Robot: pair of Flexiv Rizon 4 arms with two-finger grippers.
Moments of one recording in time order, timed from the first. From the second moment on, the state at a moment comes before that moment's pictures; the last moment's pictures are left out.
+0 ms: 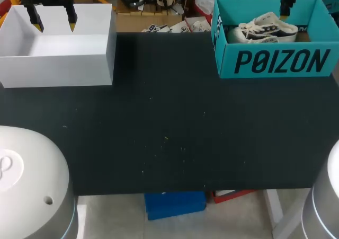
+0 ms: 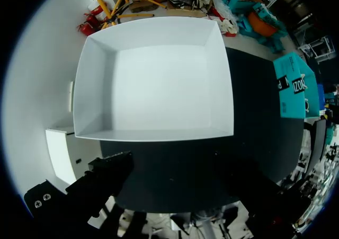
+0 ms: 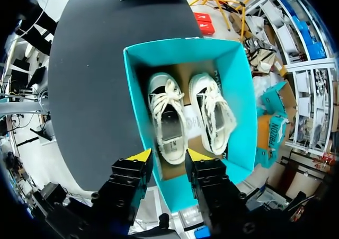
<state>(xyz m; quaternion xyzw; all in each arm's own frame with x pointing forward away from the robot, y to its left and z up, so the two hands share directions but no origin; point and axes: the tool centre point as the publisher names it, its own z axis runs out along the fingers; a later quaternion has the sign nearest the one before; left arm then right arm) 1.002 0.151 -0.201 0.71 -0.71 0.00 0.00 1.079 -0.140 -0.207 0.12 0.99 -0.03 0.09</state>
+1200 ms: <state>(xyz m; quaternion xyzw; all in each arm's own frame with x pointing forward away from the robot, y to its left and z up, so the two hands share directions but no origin) 1.002 0.151 -0.201 0.71 -0.71 0.00 0.00 1.136 -0.150 -0.318 0.10 0.99 0.02 0.02</state>
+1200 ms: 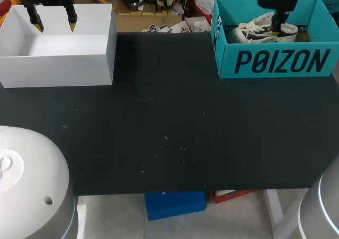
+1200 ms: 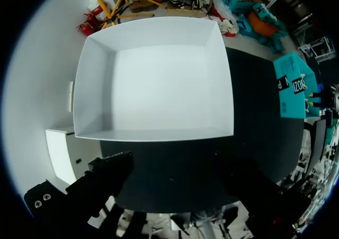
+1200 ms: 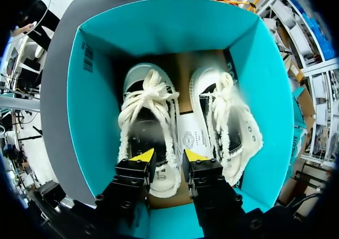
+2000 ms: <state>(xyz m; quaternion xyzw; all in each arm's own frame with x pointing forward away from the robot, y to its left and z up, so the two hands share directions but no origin) 1.002 0.151 -0.201 0.71 -0.71 0.00 0.00 1.136 -0.147 -0.359 0.09 1.00 0.03 0.00</state>
